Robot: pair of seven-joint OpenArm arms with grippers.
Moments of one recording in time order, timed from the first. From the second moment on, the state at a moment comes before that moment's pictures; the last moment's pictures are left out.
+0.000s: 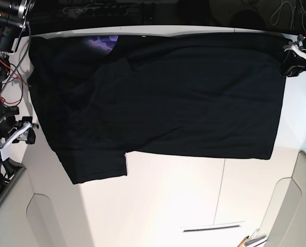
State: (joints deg) left arm 31.9 -25.8 -41.5 96.3 -54.4 -36.0 51.9; right arm 11.1 21.2 21.2 73.5 22.7 28.2 -50.1
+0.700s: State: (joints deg) left arm 30.1 -25.7 -41.5 96.3 -54.9 -36.0 51.8; right arm 19.8 21.4 10.9 50.9 32.8 33.2 -50.0
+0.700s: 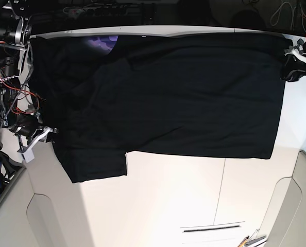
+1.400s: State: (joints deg) left arm 9.5 -28.2 -28.4 88.6 -38.0 -32.7 42.8; right arm 19.8 21.4 10.9 50.9 32.6 33.2 -50.0
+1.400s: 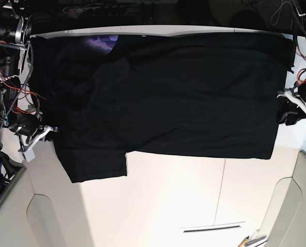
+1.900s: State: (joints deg) left arm -30.8 -31.6 -12.1 41.1 -28.7 -29.4 34.7; right arm 19.8 21.4 10.9 50.8 32.7 33.2 -49.8
